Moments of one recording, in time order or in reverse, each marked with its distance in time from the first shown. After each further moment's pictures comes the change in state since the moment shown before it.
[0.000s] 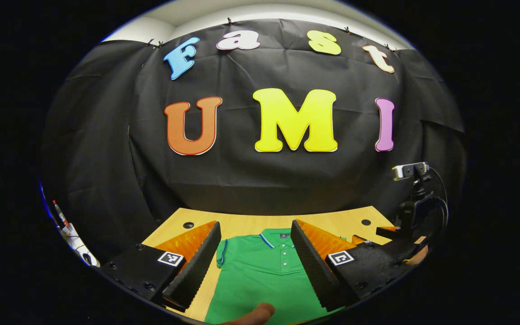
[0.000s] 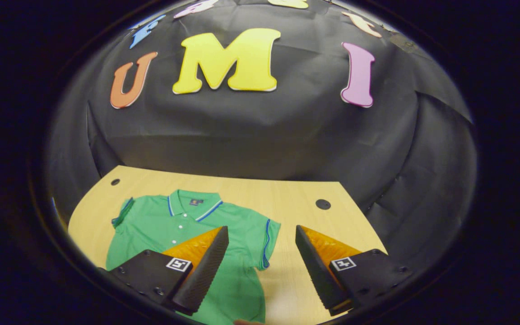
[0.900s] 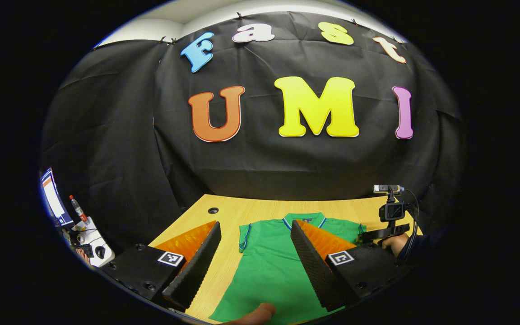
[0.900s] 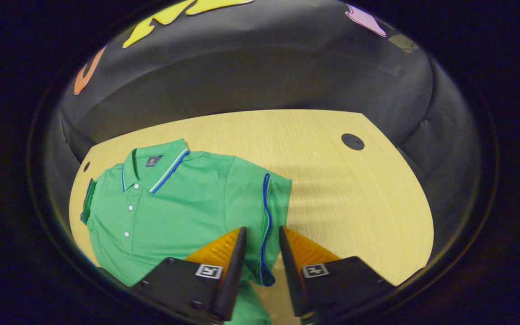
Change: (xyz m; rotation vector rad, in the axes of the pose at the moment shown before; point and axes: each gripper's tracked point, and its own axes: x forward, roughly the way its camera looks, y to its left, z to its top) left arm -0.028 0.025 -0.028 0.004 0.076 0.138; right arm 0.126 -0.005 -0.092 0.124 0.374 0.004
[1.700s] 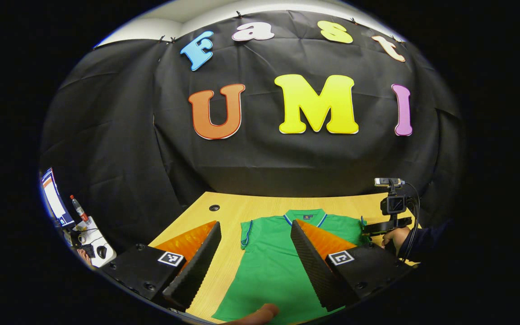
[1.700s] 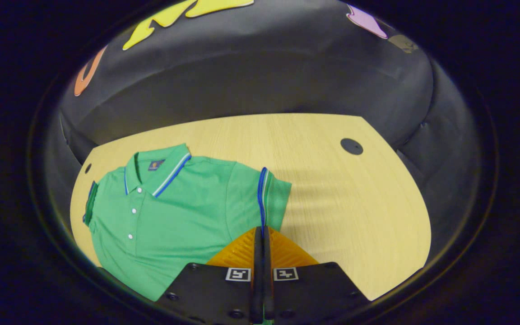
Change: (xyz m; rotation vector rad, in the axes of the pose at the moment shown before) left arm -0.007 0.006 -0.001 -0.001 0.006 -0.006; right arm -0.021 0.005 0.028 -0.025 -0.054 0.013
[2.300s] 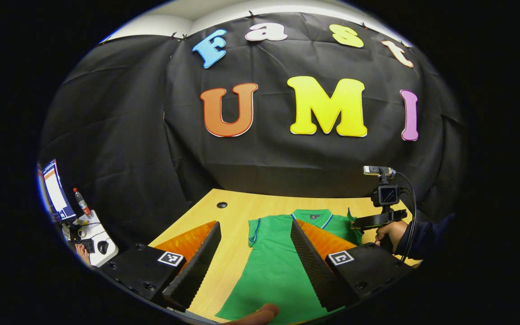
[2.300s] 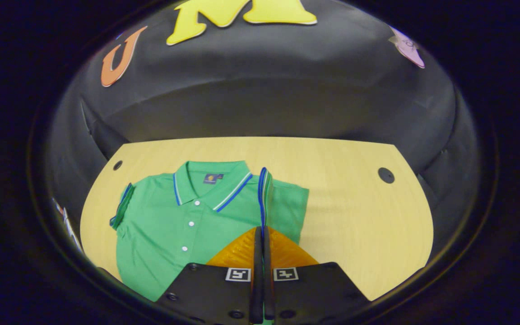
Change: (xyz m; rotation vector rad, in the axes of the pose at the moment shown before) left arm -0.010 0.033 -0.012 -0.043 0.021 0.052; right arm -0.025 0.104 0.006 -0.143 -0.028 0.143
